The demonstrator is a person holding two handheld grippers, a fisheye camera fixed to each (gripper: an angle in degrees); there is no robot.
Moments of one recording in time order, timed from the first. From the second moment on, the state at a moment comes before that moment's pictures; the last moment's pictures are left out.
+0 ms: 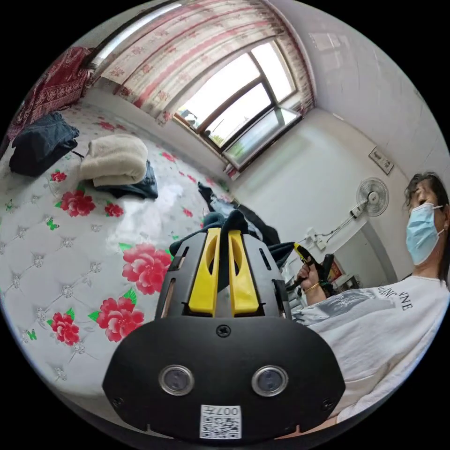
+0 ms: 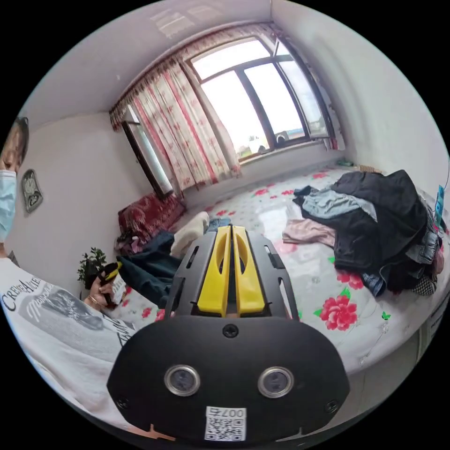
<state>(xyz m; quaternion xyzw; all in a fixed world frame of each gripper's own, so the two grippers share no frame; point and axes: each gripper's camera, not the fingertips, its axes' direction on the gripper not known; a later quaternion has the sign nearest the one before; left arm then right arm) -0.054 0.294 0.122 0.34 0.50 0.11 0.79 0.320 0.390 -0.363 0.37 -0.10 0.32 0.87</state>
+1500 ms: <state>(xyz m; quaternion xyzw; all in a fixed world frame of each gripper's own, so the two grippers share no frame) 0.040 0.102 0.352 -0.01 0.09 0.06 0.99 0.446 0.268 0.041 -0.18 0.02 0.25 0.95</state>
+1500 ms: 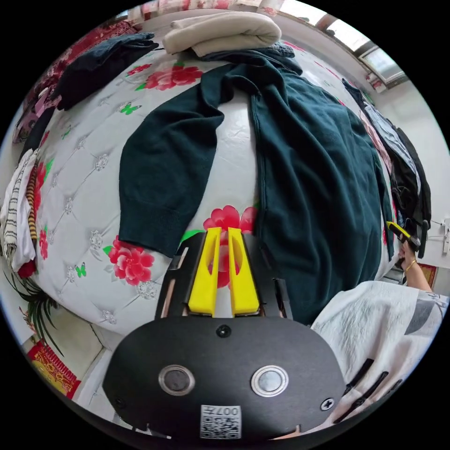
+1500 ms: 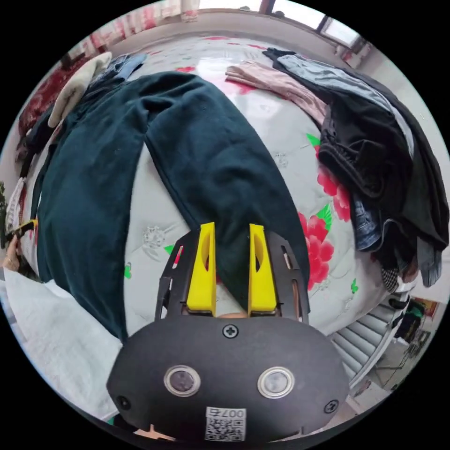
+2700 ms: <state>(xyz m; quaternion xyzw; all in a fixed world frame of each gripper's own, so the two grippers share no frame) 0.019 0.203 0.266 0.01 0.17 0.18 0.97 0.318 0.345 -0.149 -0.05 -0.20 0.19 0.96</state>
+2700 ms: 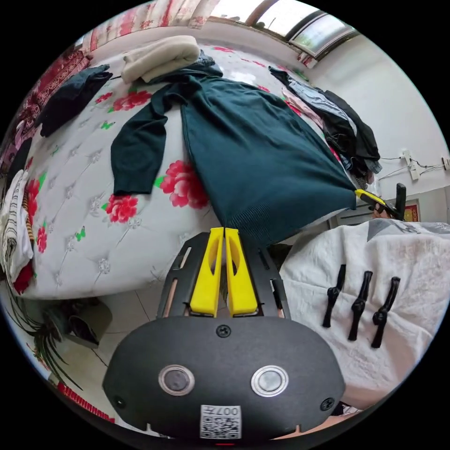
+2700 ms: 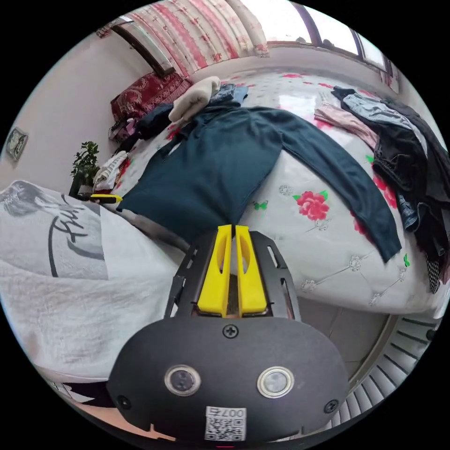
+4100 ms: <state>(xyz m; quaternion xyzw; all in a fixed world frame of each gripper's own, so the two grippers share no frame) -0.029 0.132 0.324 -0.03 0.20 -0.15 0.97 0.567 0.385 0.000 -0.24 0.11 0.41 0.87</state>
